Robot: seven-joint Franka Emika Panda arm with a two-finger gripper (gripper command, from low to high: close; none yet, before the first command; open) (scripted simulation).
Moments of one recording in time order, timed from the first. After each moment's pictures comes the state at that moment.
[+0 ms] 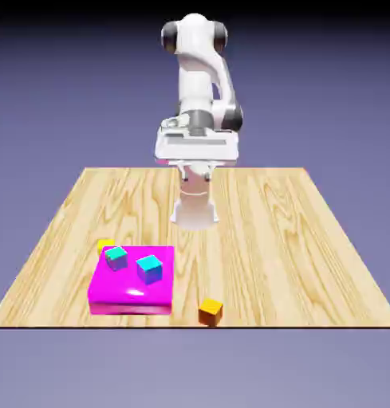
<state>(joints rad) 0.00 -0.55 -0.01 -2.81 0.00 3.03 0.79</state>
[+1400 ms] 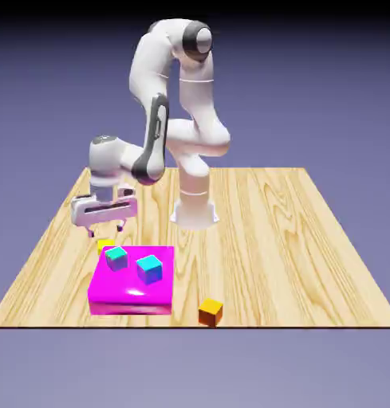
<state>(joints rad) -0.53 -0.03 -0.28 -2.82 0.08 2.88 2.62</state>
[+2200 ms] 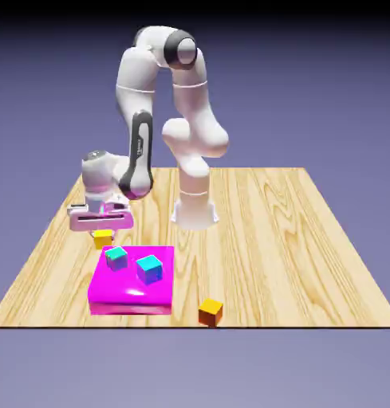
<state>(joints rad) -0.58 0.03 -0.31 -2.82 0.09 2.86 2.82</state>
